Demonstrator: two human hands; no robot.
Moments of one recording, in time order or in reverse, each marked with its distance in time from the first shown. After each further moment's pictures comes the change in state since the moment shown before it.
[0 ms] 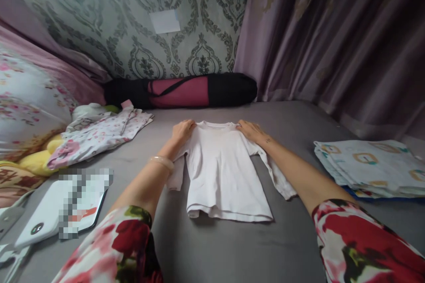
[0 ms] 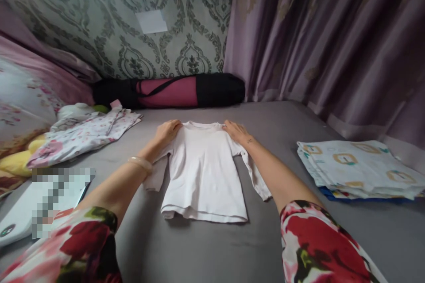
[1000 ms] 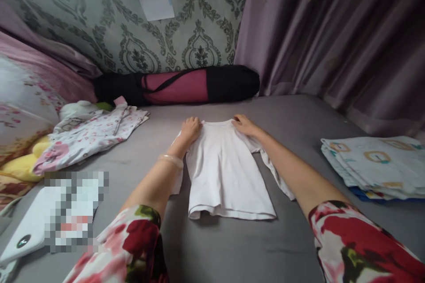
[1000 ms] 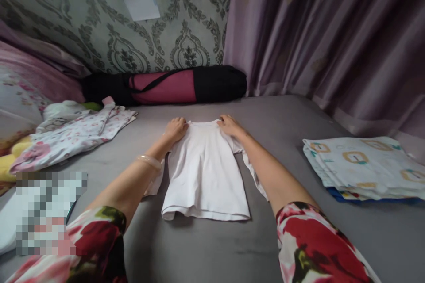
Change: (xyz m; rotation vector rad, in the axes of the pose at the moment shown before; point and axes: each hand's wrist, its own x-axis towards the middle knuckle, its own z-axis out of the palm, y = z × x) left_hand 0.026 0.022 0.035 0.142 -0.130 -0.065; right_hand 0.039 -0.006 0.022 0.232 0.088 0.093
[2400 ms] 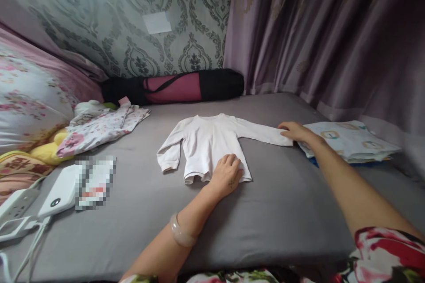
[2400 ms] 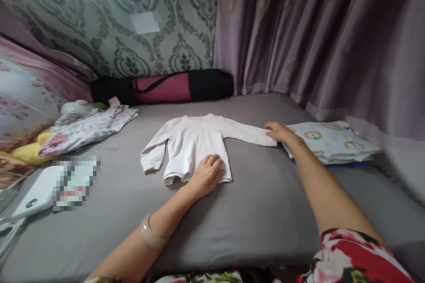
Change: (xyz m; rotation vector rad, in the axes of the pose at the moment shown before) left_hand -0.223 0.164 -0.017 -0.352 -0.023 0.487; right_hand -0.170 0.128 -0.120 -0.136 -0.132 0.333
